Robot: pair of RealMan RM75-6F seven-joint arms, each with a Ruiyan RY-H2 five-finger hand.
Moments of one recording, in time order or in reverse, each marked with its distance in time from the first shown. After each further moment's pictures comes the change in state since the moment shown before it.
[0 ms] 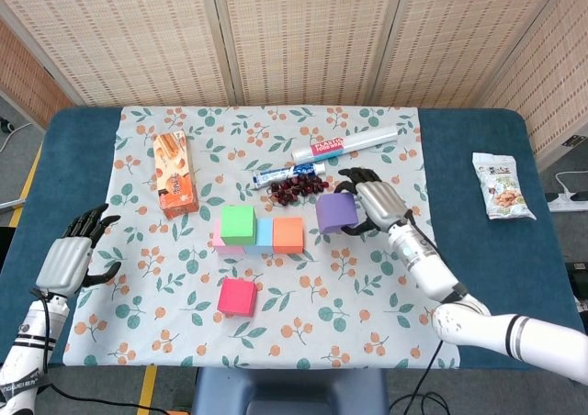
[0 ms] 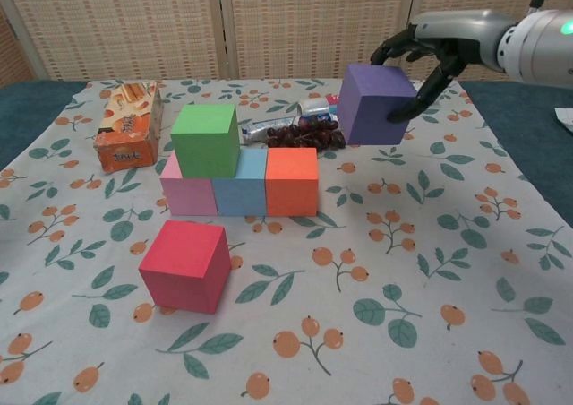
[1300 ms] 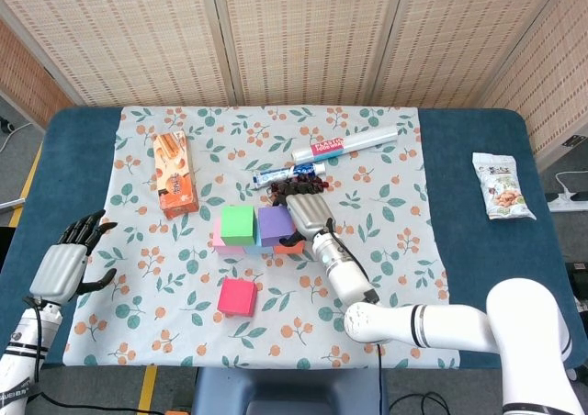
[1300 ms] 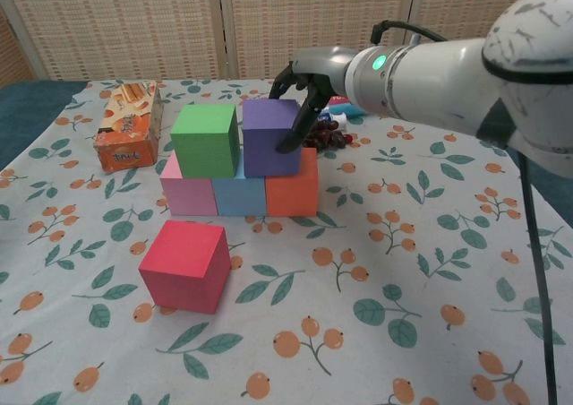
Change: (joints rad) left arm 0.045 0.006 0.008 0.044 0.088 0.004 -0.063; right arm 0.339 -0.286 -0.005 0.052 0.491 0.202 -0.358
